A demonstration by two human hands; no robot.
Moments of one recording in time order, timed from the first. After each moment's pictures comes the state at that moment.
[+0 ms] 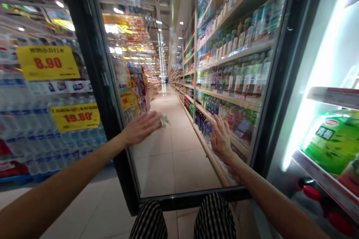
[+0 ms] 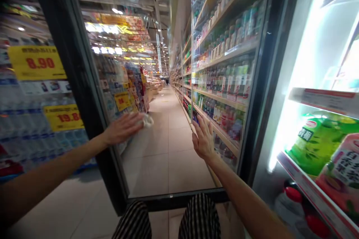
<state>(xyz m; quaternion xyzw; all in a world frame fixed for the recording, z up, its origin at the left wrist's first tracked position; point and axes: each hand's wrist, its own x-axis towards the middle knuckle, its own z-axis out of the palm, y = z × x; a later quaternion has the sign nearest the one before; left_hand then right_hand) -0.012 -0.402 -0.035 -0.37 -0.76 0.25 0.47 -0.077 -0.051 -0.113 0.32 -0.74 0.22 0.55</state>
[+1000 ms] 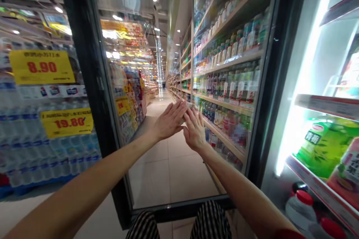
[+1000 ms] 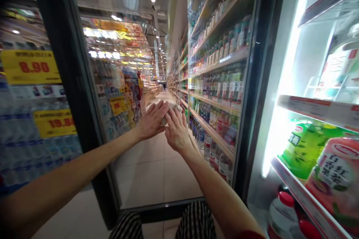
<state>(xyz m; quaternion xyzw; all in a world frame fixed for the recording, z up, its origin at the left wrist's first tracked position) -0.050 -0.276 0.000 -0.32 -0.75 0.21 0.53 -0.074 -0.123 -0.061 0.36 -0.69 0.20 0.59</state>
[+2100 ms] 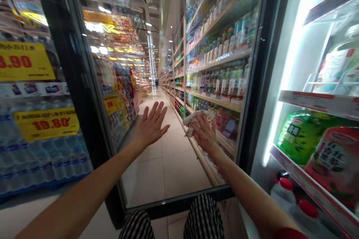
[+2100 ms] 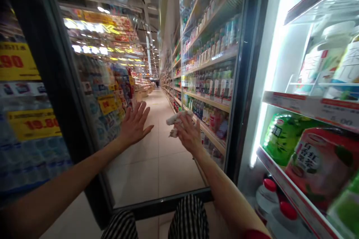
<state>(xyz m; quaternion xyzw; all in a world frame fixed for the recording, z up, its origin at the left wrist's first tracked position) -0.043 -0.297 -0.036 -0.20 -0.79 0.14 0.57 -0.099 -0.041 -0.102 0.30 -0.73 0.10 0.61</state>
